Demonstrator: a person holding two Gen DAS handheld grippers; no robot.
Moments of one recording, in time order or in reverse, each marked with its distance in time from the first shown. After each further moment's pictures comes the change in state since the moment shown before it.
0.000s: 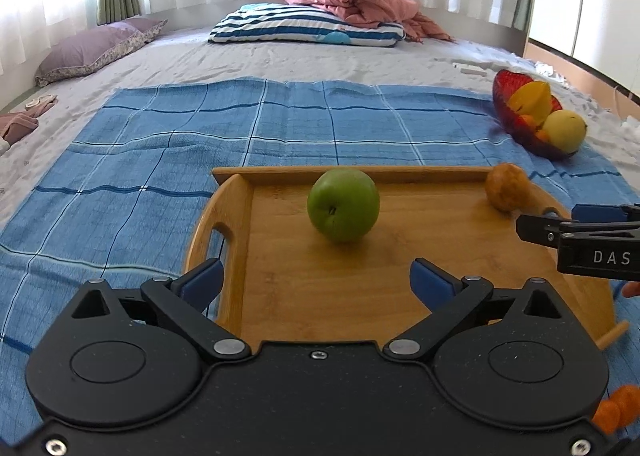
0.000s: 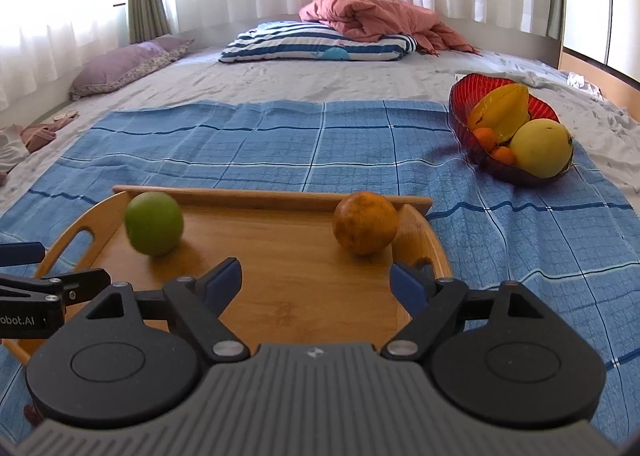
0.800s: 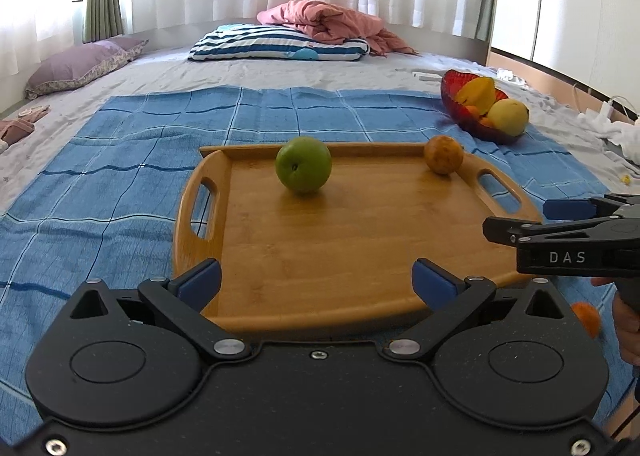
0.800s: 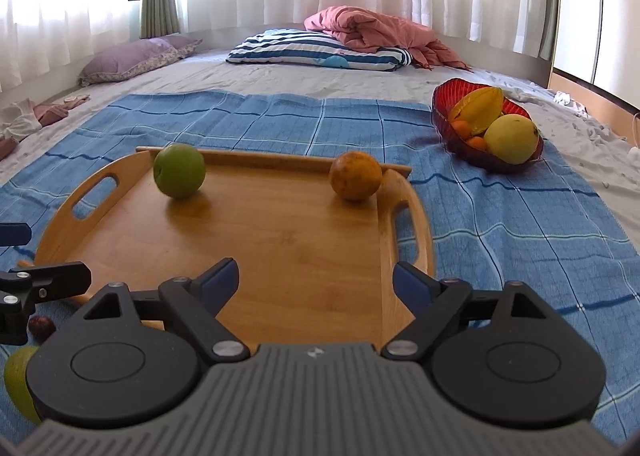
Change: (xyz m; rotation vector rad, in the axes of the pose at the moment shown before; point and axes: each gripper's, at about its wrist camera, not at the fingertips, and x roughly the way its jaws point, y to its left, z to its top) left arm -0.071 -0.012 -0.065 0.038 -0.074 -0.075; right arm -0.057 0.010 -0.059 -0.060 -0.041 -0.035
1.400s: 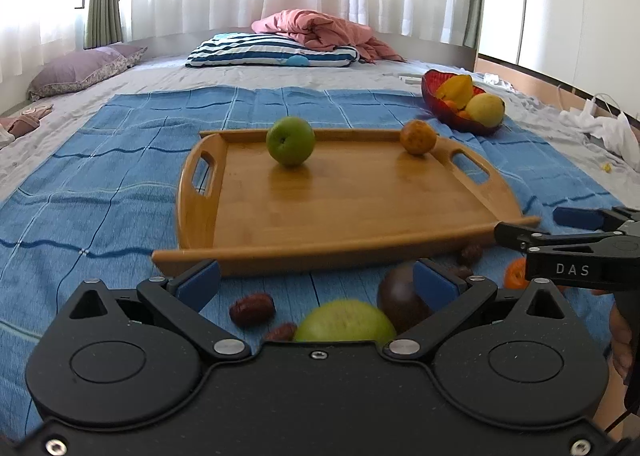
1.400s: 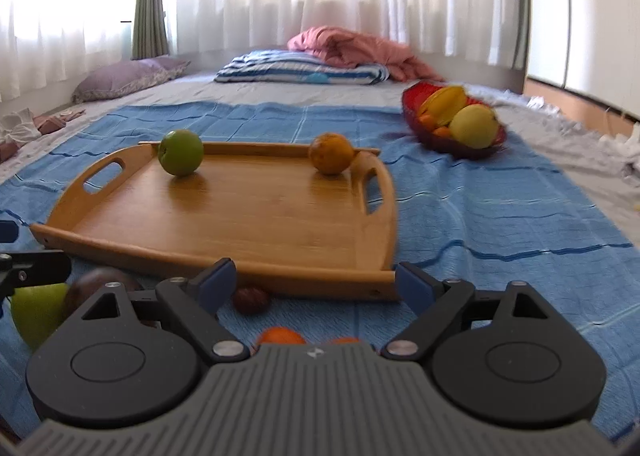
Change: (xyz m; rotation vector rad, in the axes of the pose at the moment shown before) left arm -0.046 -0.011 -0.051 0.005 -0.039 -0.020; right arm -0.051 -0.005 -0.063 0.020 -0.102 -0.062
